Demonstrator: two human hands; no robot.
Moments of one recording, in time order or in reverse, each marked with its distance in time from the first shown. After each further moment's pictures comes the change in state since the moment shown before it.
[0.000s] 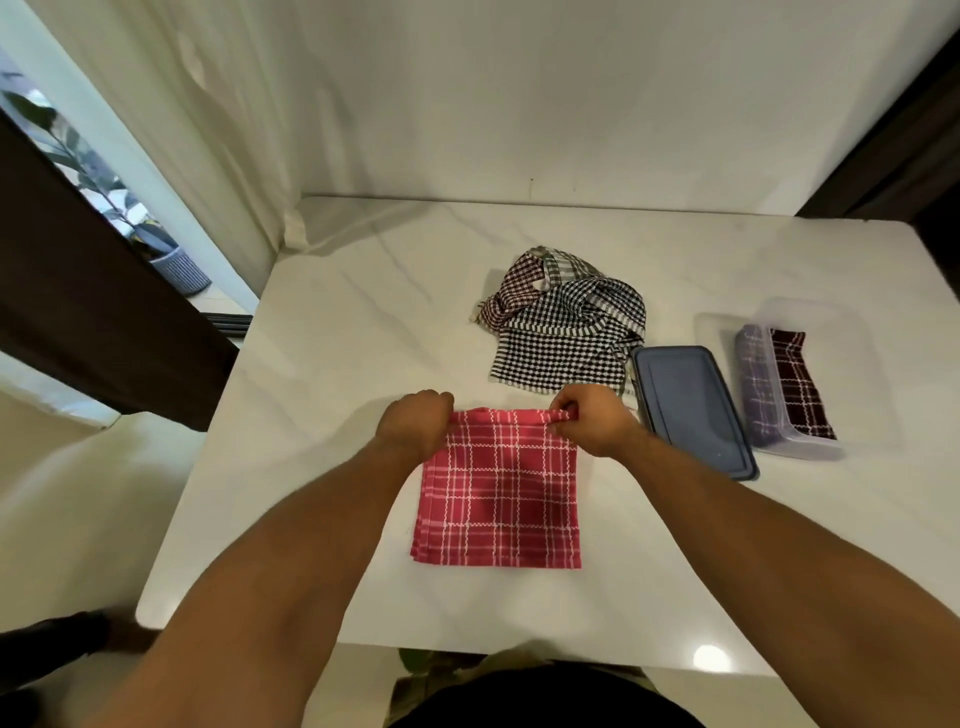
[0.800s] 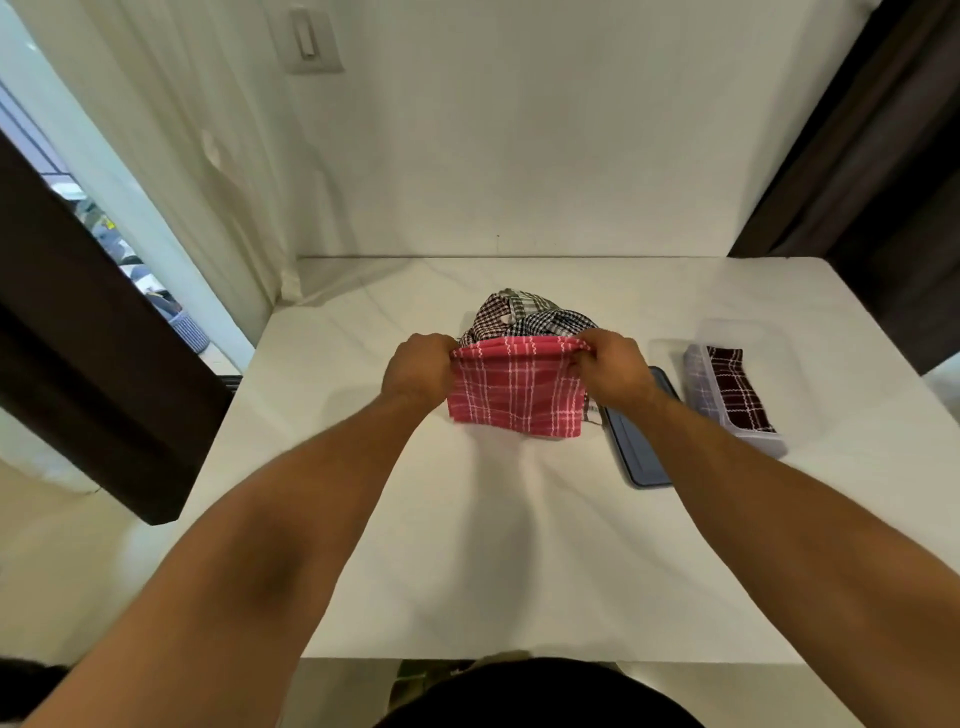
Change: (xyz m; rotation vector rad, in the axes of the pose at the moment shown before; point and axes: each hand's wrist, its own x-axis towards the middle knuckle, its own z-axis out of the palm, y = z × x) left_hand -0.011 0.059 -0.111 -0.301 0.324 -0.082; right_hand -0.040 -0.015 -0.090 0.083 0.383 -0.080
